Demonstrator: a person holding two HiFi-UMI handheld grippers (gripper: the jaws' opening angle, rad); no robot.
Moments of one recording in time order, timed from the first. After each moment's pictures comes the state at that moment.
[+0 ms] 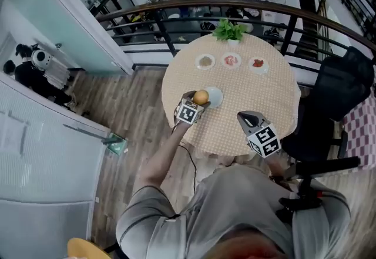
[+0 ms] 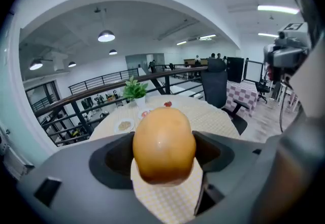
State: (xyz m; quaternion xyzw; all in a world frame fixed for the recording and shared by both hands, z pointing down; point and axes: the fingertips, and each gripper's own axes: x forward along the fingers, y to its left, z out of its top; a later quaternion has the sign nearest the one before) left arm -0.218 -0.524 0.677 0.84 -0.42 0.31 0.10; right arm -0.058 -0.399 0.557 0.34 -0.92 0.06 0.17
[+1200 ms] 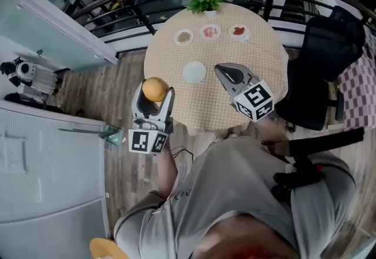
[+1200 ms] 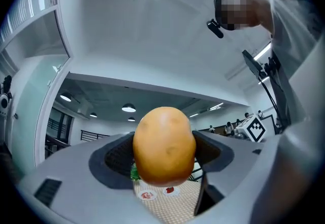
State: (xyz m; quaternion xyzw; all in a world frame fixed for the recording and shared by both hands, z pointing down) left arm -0.218 -0.374 0.368 0.85 -0.52 -0.10 -0.06; right arm -0.052 -0.433 0.437 0.35 -0.94 0.02 0.02
